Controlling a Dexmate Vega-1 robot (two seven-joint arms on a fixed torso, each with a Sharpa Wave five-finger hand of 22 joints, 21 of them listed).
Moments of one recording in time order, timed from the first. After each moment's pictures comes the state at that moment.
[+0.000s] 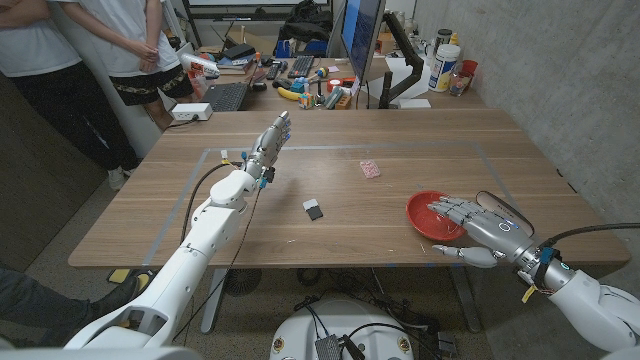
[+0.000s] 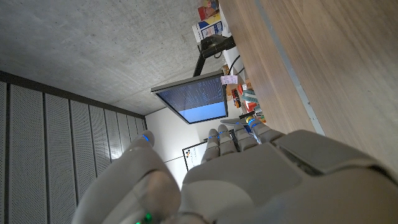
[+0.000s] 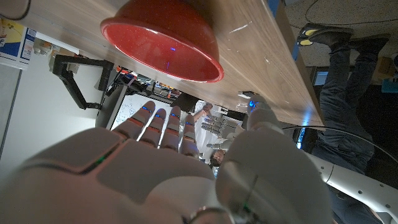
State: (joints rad) left arm 0.88 0.33 0.20 -1.47 -0.35 -0.06 -0.09; left_hand 0.32 -0.06 0.27 0.10 0.41 0.03 0.02 0.20 0.18 0.02 -0.05 0.20 0.18 -0.04 -0.02 0.19 0.18 -0.06 -0.03 0.20 0.18; right arm -1.80 -0.71 0.32 -1.93 -0.95 0.57 -0.35; right_hand 0.51 -0.08 0.32 -0.16 0.36 0.18 -0.03 0.19 0.19 0.21 0.01 0.21 0.18 0.11 -0.02 0.18 0.18 0.12 -0.04 0.19 0.17
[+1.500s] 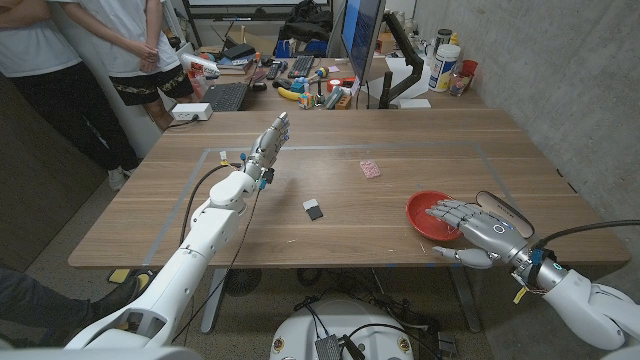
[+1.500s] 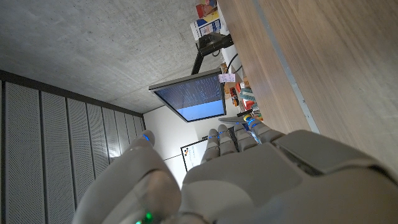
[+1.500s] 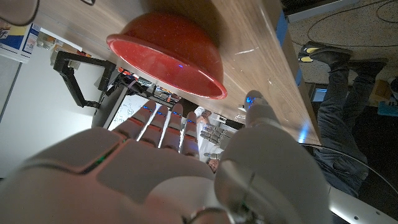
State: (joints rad) left arm 0.89 0.33 0.20 -1.47 -0.36 -0.06 -0.08; left_hand 0.33 -0.06 0.26 0.10 0.41 0.03 0.02 0.20 0.18 0.02 -0.05 0.20 0.18 -0.04 -0.02 0.19 0.18 -0.06 -0.04 0.20 0.18; right arm -1.79 -0.81 0.23 -1.90 -1.00 0.45 -0.44; right_hand 0.56 -0.09 0.33 -0.16 0.37 0.24 -0.05 0.21 0.19 0.26 -0.01 0.22 0.18 0.17 -0.04 0.19 0.18 0.12 -0.04 0.20 0.18
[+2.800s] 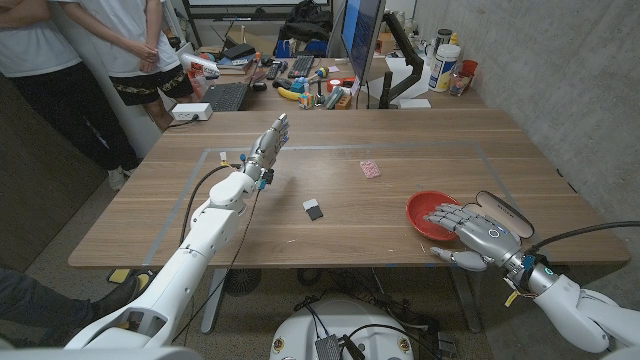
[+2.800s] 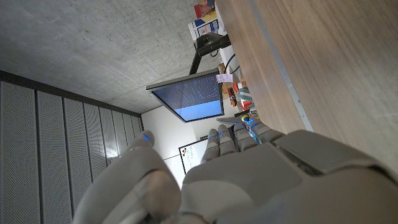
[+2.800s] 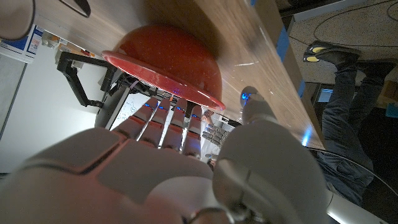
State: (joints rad) left arm 0.89 0.33 0.20 -1.46 -0.36 -0.05 -0.08; left_hand 0.33 -0.06 0.25 0.10 0.41 0.03 0.02 0.20 0.18 0.02 -0.05 0.20 0.18 -0.04 -0.02 0.19 0.18 -0.06 -0.04 0.20 0.18; right arm -1.76 -0.92 0.08 -1.85 -0.95 0.31 -0.55; right_hand 0.62 -0.08 0.35 -0.16 0.38 0.35 -0.08 0.23 0.19 0.36 -0.04 0.25 0.18 0.27 -0.04 0.20 0.18 0.16 -0.04 0.20 0.18
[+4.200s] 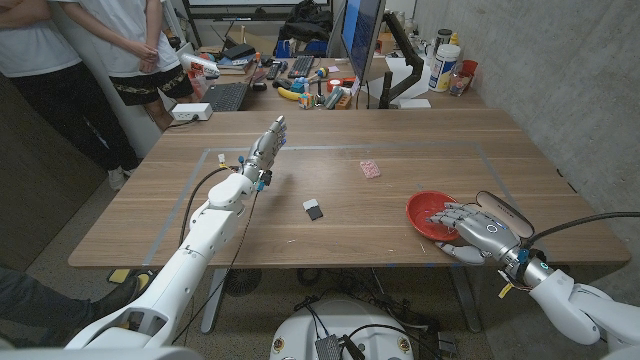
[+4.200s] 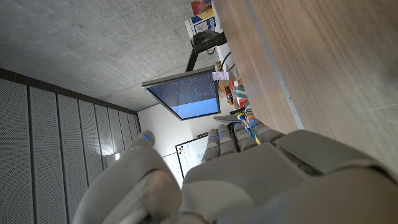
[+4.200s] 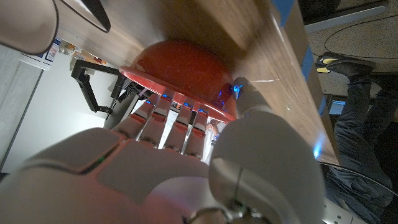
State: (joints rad) left arm 0.88 0.32 0.18 -1.43 -0.36 -0.05 -0.09; left_hand 0.33 -0.05 0.24 0.10 0.41 0.03 0.02 0.20 0.18 0.01 -0.06 0.20 0.18 -0.05 -0.02 0.19 0.18 -0.07 -0.03 0.20 0.18; right arm -1.72 -1.00 0.00 -1.85 -0.90 0.18 -0.55; right_hand 0.76 -0.07 0.40 -0.17 0.39 0.49 -0.15 0.24 0.19 0.48 -0.14 0.27 0.18 0.48 -0.05 0.22 0.18 0.21 -0.04 0.21 0.18
